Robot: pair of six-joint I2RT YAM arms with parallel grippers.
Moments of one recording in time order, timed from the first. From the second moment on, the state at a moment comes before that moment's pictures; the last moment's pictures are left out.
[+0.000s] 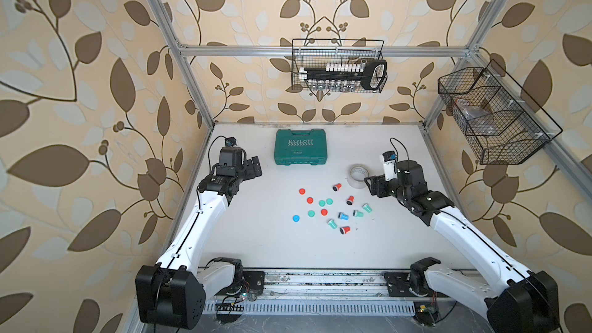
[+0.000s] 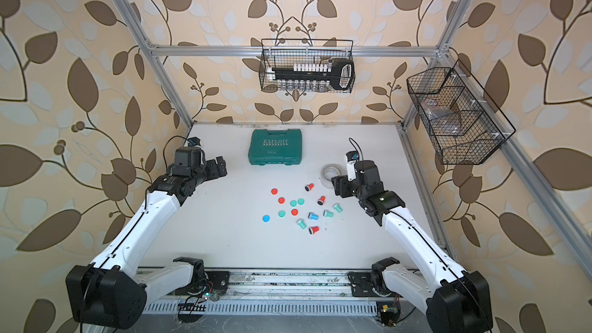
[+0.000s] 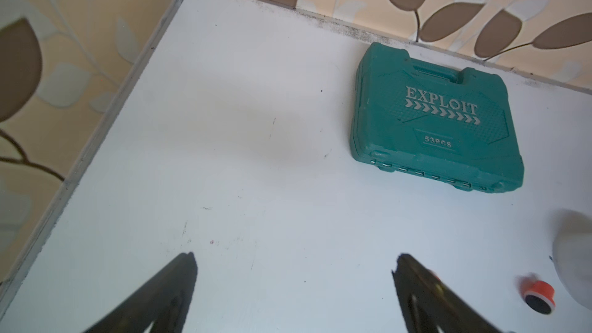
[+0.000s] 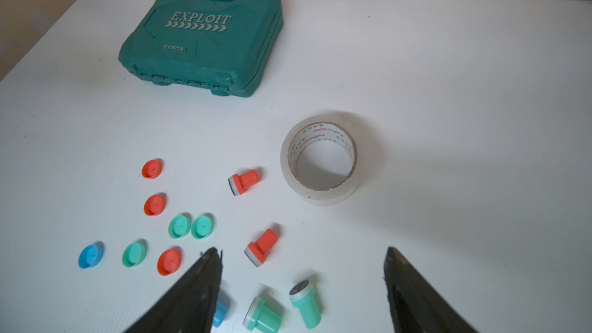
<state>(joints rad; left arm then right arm) -0.08 1.13 0.94 -0.54 -0.11 -0.32 0.34 1.04 0.76 -0.41 0.00 0.16</state>
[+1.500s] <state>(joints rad) -0.08 1.21 1.02 -0.64 0.03 -0.34 0.72 1.48 0.91 -0.73 0.00 -0.44</state>
